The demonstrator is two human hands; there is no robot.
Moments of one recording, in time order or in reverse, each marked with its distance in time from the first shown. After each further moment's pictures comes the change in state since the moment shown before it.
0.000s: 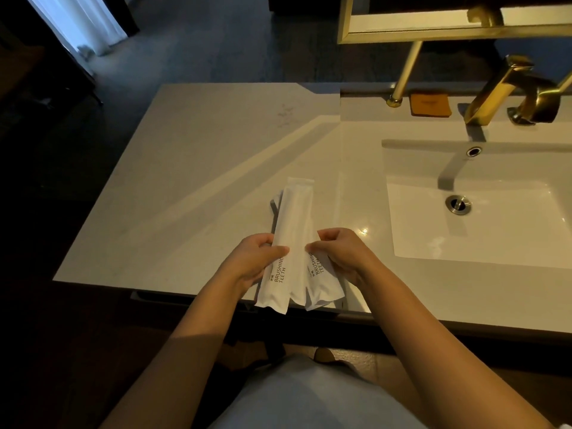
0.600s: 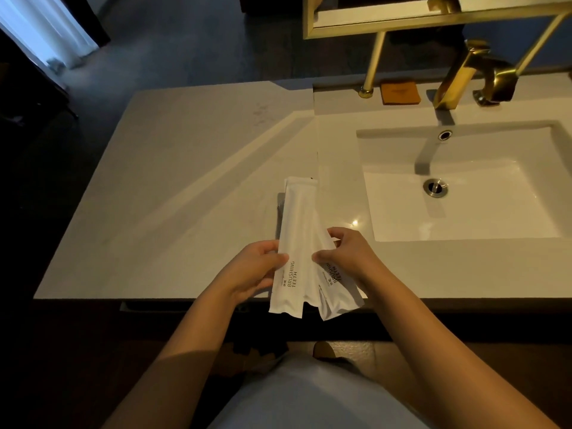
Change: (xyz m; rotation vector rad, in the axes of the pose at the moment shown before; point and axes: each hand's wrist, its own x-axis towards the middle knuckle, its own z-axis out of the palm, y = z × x) left_hand -0.014 -0.007 0.027 -0.063 -0.202 -0.009; right_hand -0.027 0.023 -0.027 -0.234 0.196 -0.100
